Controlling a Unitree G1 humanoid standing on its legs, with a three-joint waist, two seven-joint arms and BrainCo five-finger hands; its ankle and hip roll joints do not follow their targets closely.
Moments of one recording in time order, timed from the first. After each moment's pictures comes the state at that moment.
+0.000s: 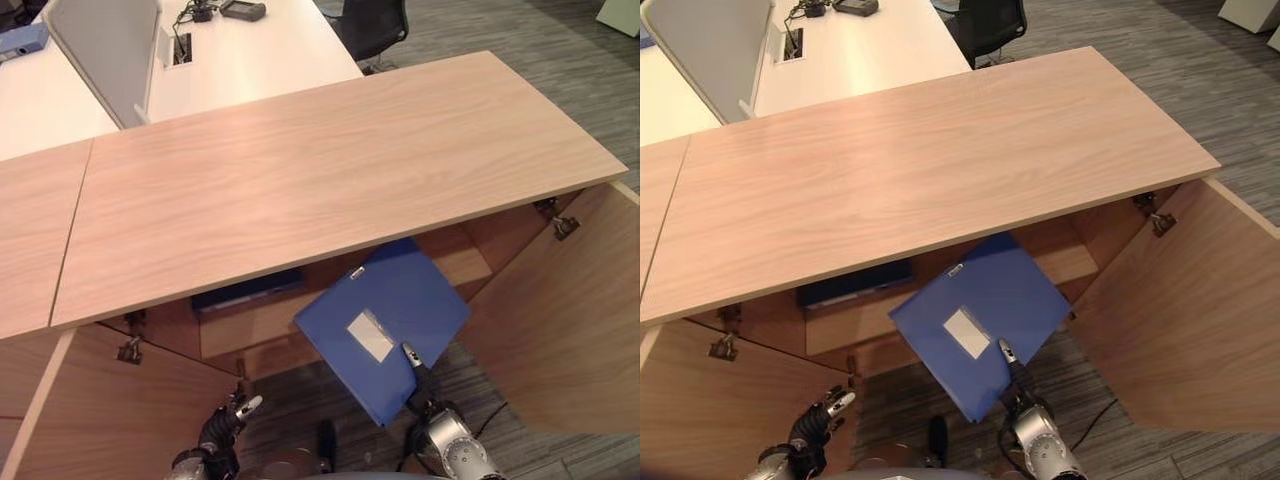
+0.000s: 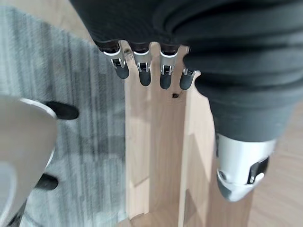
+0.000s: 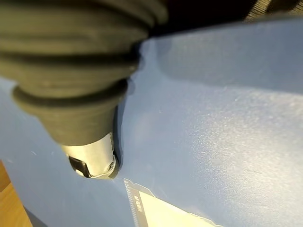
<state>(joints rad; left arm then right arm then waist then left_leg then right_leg) 0.40 0.39 -0.24 0.27 -0.70 0.09 0.06 0.09 -0.17 0.24 0.46 1.16 0.00 0.00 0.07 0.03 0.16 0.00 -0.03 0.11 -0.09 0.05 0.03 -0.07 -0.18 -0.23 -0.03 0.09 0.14</state>
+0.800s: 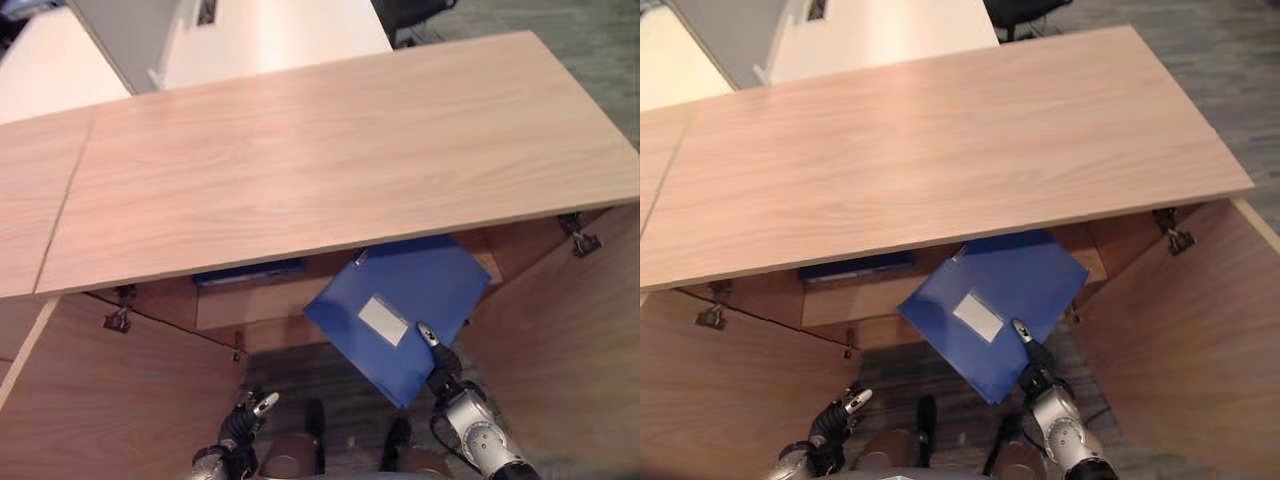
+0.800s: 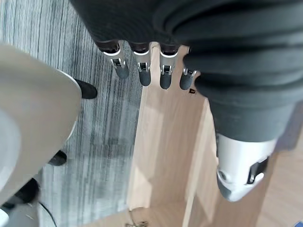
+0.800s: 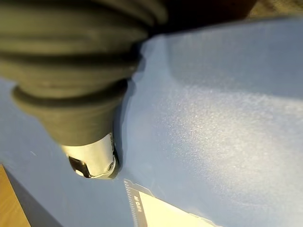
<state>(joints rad) 0.29 0.37 -0.29 0.27 -0.70 0.07 0.06 -0.01 -0.26 0.25 0.41 1.12 -0.04 -0.05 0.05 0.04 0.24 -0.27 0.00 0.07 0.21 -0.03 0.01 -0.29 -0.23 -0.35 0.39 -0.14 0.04</state>
